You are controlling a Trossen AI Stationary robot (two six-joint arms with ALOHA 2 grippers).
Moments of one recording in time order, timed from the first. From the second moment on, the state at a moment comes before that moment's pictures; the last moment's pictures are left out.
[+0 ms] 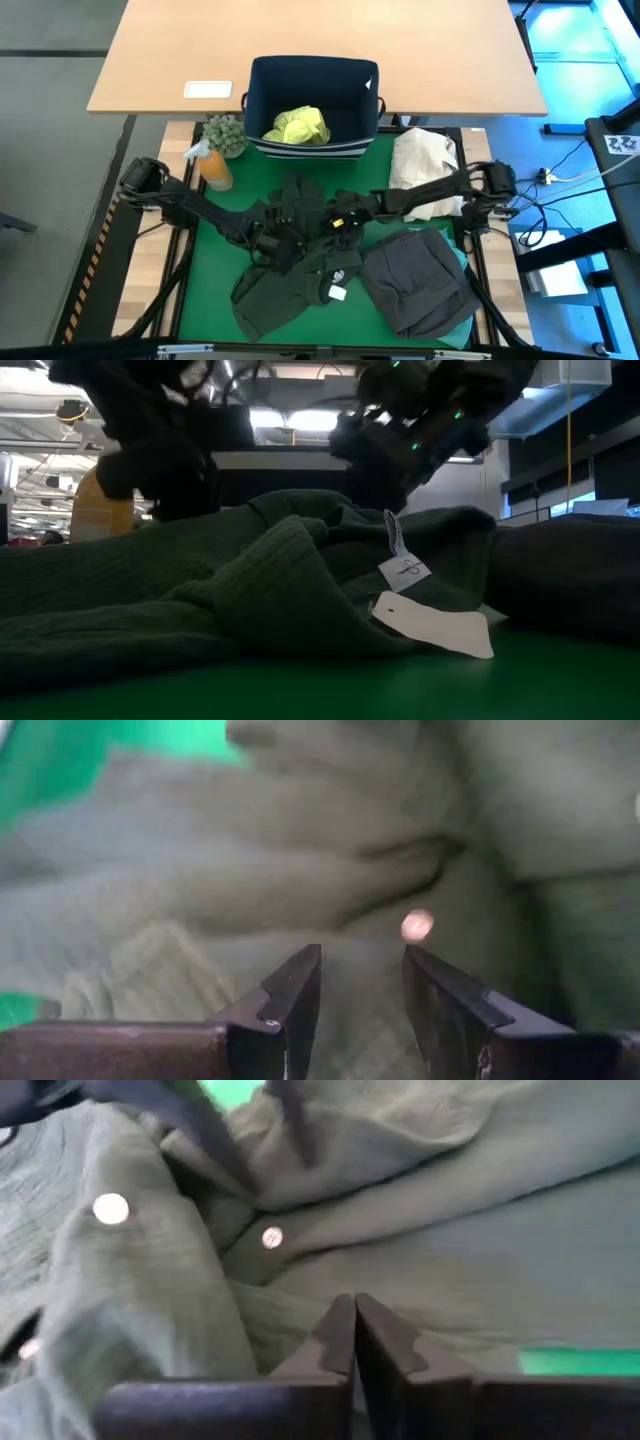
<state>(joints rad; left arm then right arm) -0.33 1.65 0.88 -0.36 -0.45 -0.43 0.05 1.80 0.99 0.10 -0.09 0.17</state>
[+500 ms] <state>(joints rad) -0.40 1.66 0.88 -0.84 -0.40 -0.75 0.05 1.84 1.07 -0.41 0.01 0.33</state>
